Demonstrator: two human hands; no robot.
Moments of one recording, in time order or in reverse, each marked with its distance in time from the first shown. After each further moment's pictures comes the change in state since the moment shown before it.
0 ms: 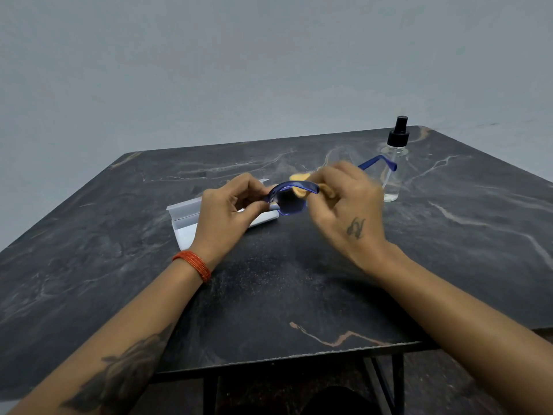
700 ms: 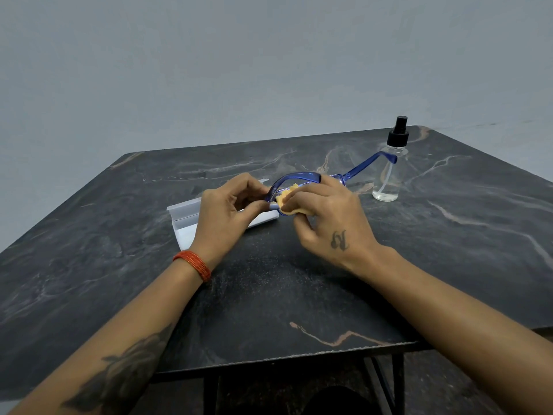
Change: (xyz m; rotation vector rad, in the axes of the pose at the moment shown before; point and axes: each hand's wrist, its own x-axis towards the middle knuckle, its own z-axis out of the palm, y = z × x) left_hand 0.001 -0.002 -0.001 -0.024 0.009 -0.020; right_hand -0.006 0.005 0.008 -0.067 -0.245 -0.241
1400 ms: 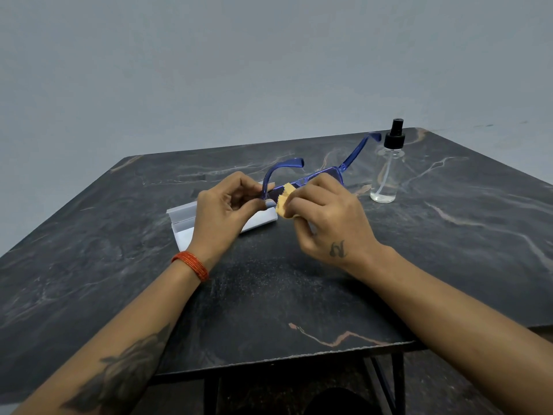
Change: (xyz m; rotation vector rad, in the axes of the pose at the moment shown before) left_hand 0.002 0.001 -0.001 -0.092 0.033 -0.064; right_hand 0.000 0.002 -0.002 -0.118 0.128 -0.221
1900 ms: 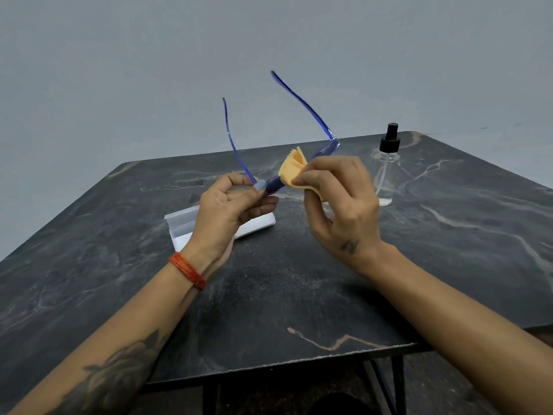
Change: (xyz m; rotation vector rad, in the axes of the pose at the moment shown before) left_hand 0.004 0.022 0.008 -0.574 0.032 -0.381; right_hand 0.009 0.002 -0.010 -0.010 0.330 0.072
